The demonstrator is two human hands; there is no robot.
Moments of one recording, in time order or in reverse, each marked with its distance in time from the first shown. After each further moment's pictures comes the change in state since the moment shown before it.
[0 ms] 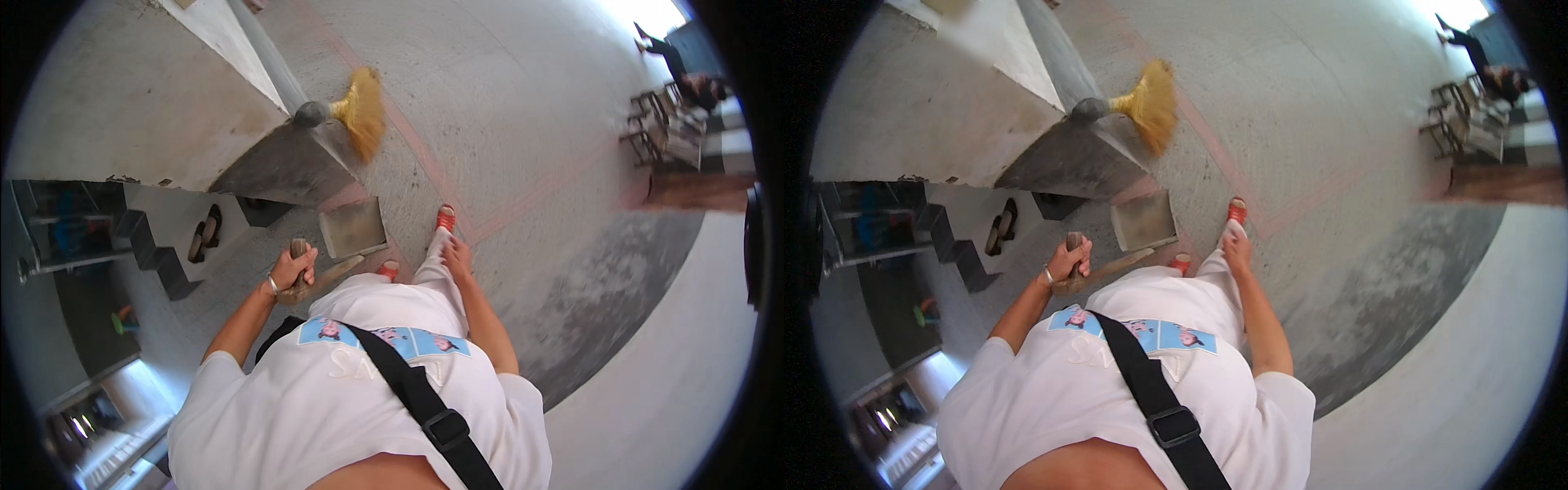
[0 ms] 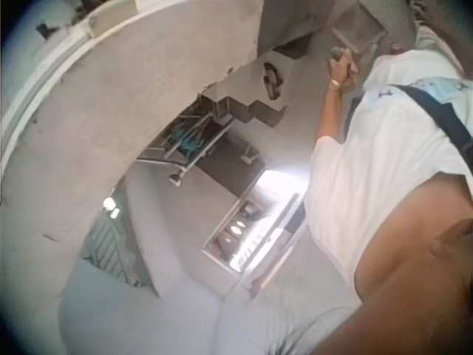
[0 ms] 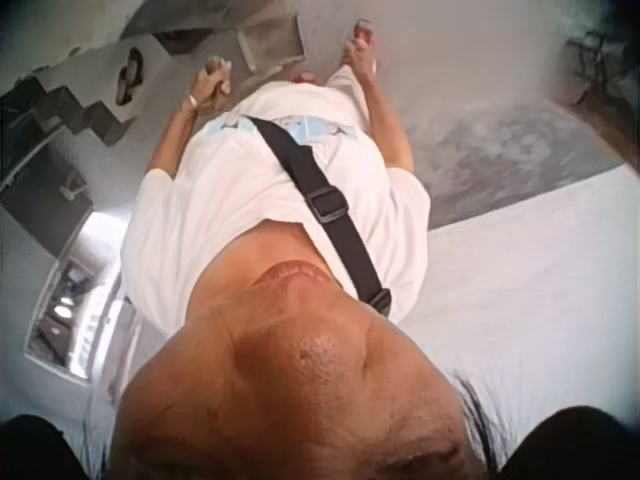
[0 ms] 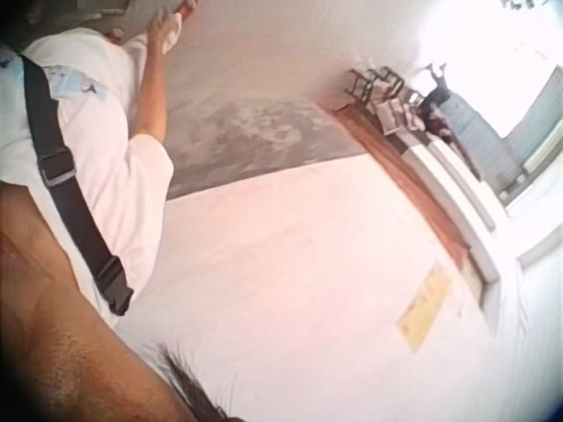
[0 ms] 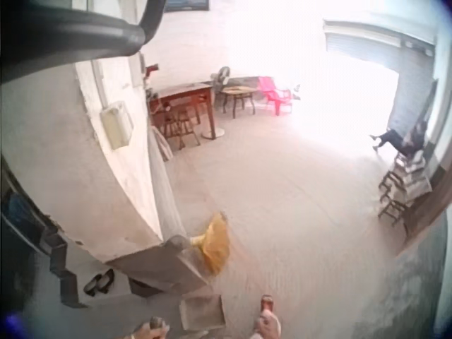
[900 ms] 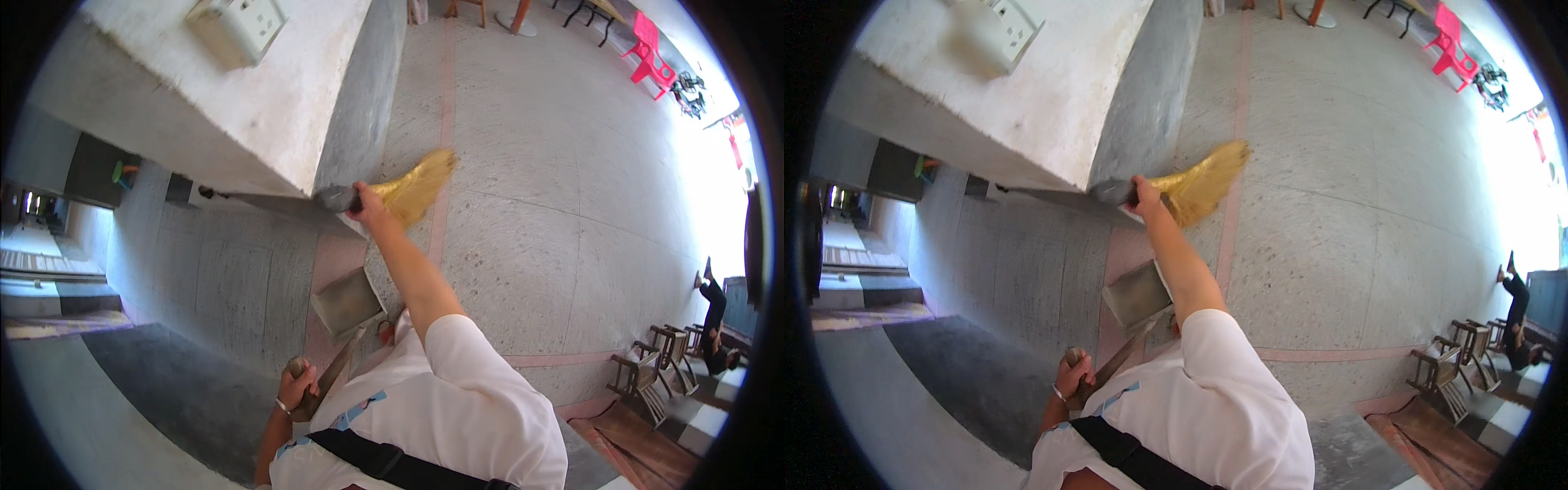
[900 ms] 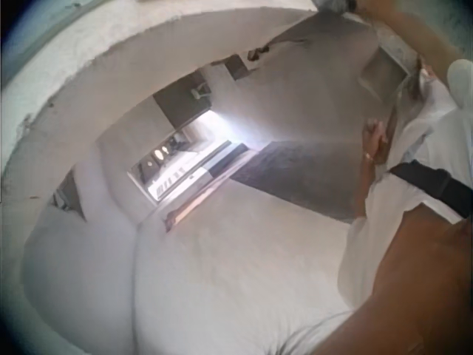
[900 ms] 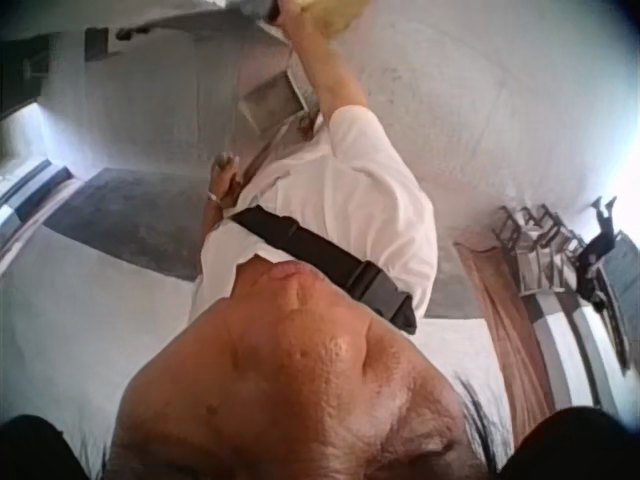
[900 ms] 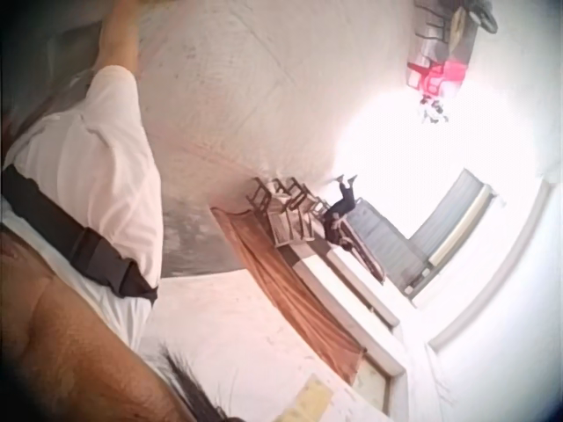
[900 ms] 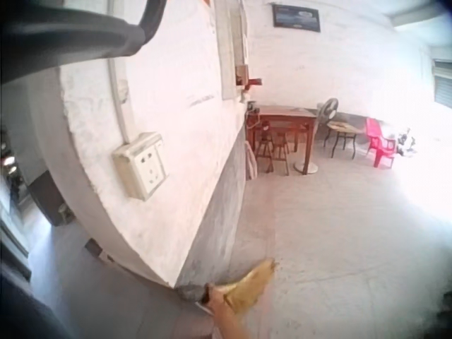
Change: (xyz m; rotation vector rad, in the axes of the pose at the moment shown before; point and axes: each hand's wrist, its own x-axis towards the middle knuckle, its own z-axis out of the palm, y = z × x) left_hand 0.024 -0.003 0.226 -0.603 0.757 0.138; right_hand 0.250 -0.279 0.317 0.226 -0.801 0.567
